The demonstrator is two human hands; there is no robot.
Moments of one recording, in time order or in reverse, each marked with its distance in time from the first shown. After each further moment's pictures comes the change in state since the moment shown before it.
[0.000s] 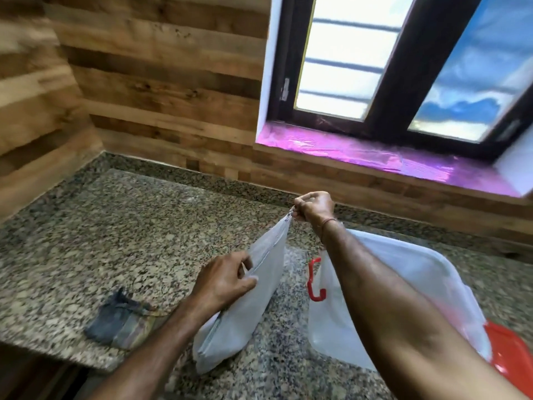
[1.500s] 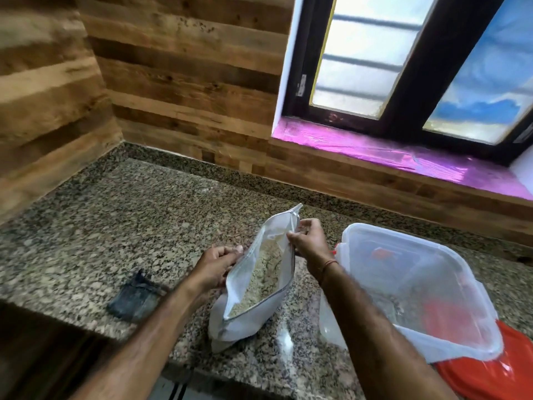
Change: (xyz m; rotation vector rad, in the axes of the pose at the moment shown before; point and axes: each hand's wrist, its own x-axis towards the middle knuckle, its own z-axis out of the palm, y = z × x) left_hand -0.016 -0.047 -0.011 -0.940 -0.122 -0.445; right_hand -0.098 0.047 0.025 0.032 -0.125 0.076
